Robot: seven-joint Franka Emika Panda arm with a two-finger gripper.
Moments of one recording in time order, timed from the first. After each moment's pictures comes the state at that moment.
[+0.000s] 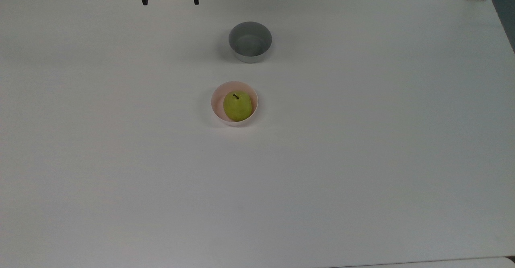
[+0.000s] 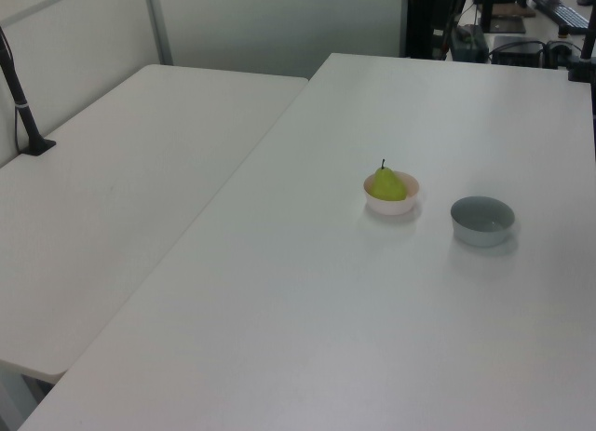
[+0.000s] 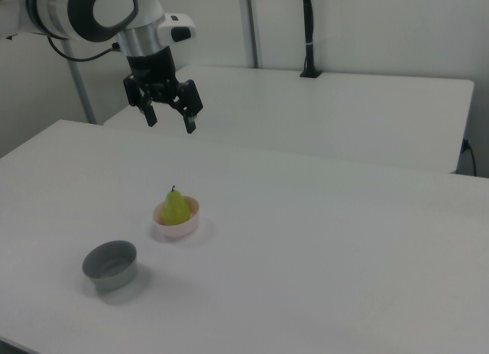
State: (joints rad) arm -0.01 -0.02 -0.08 -1.64 0.01 1.74 -0.14
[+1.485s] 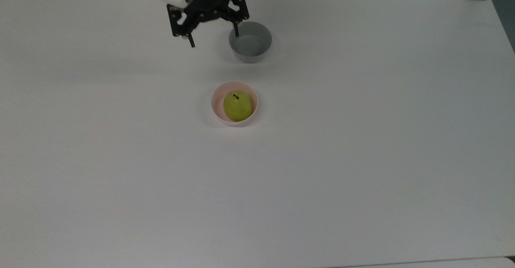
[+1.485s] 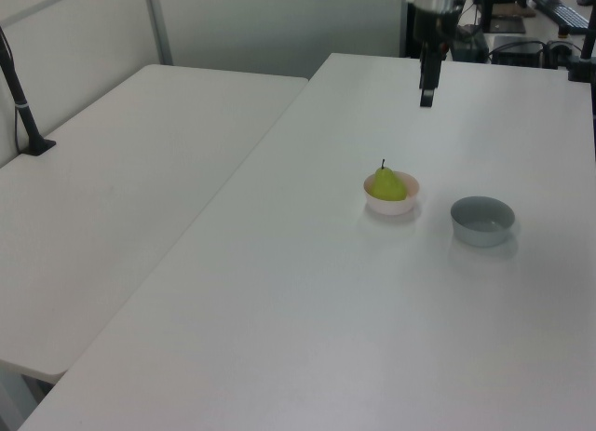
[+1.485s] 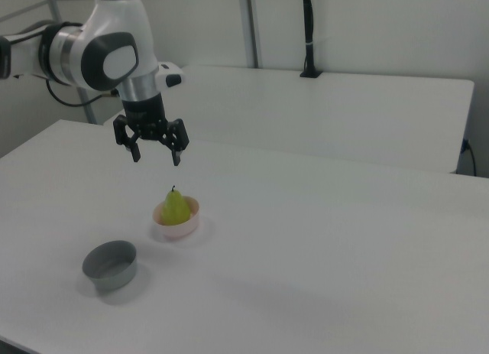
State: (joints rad) arm 0.08 0.04 -0.06 -1.81 0.07 1.90 -0.28
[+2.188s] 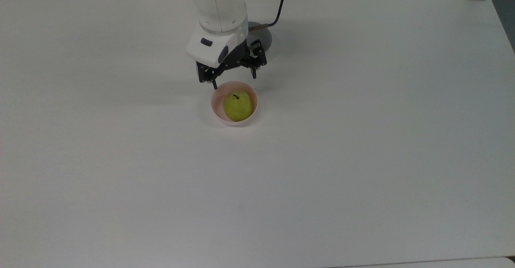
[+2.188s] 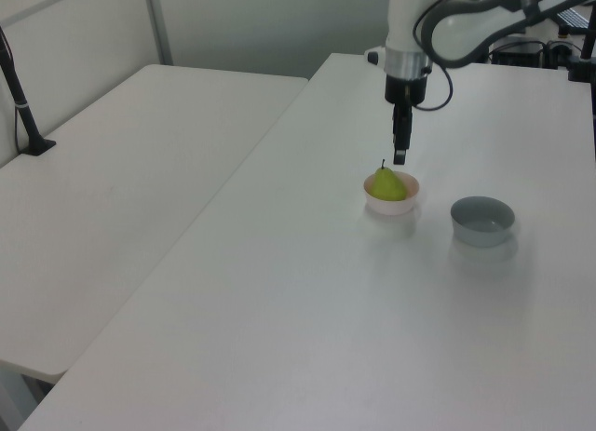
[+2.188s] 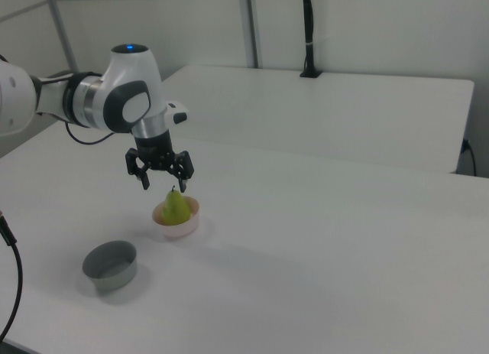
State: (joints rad) arm 0.14 0.21 -0.05 -1.85 0.07 2.11 -0.27
